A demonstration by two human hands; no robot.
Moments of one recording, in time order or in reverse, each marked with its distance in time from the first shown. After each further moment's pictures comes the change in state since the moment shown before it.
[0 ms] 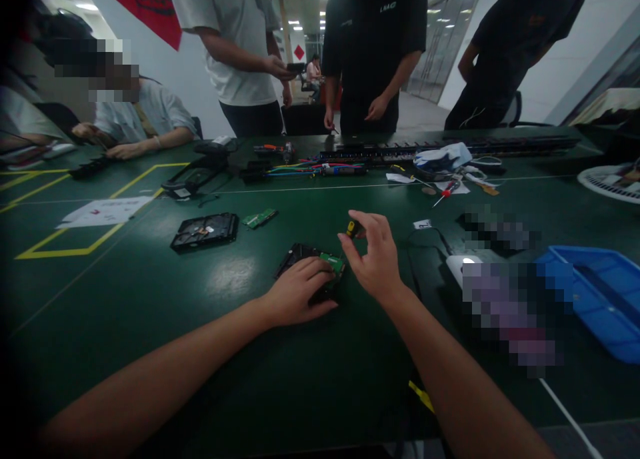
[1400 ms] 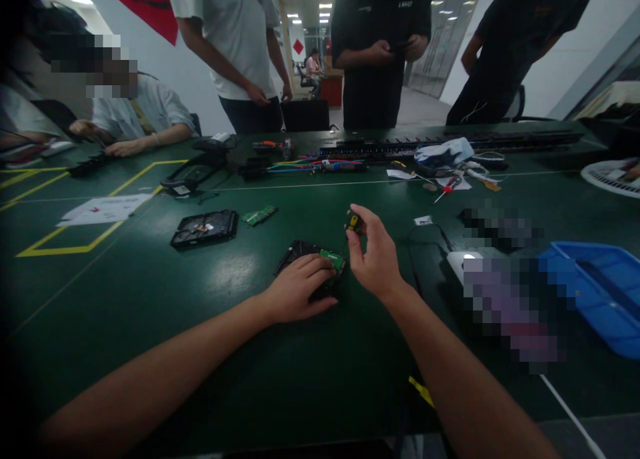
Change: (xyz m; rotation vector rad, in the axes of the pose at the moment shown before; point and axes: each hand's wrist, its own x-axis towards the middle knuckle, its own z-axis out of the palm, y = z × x) left_hand 0.001 0.001 -0.002 0.018 -0.024 0.003; right_hand -0.003 0.002 0.002 0.071 -0.061 0.059
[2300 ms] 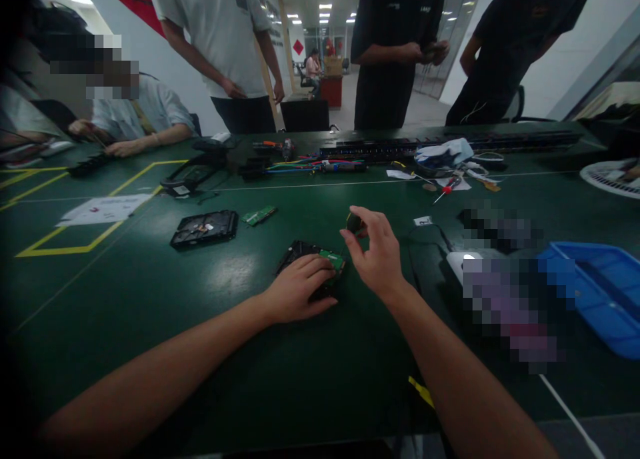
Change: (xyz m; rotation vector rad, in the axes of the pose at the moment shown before) left_hand 0.000 -0.001 0.001 0.014 0.028 0.026; right_hand 0.004 0.001 -0.003 -0.085 0.060 -0.057
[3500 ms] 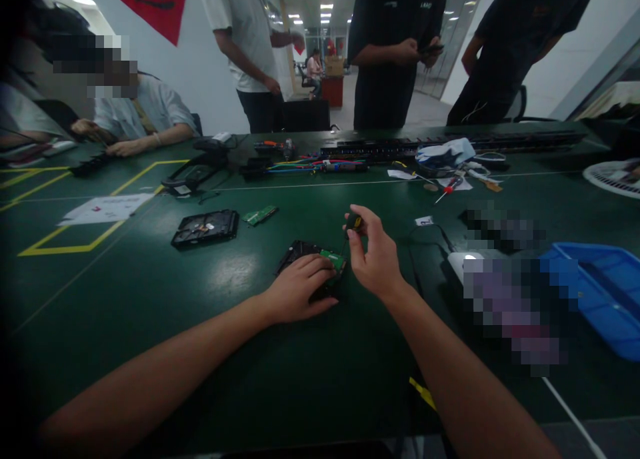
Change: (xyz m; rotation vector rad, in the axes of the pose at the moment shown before) left_hand 0.000 -0.001 0.000 0.004 -0.021 -0.014; right_hand -0.006 -0.001 0.004 0.206 -0.086 0.099
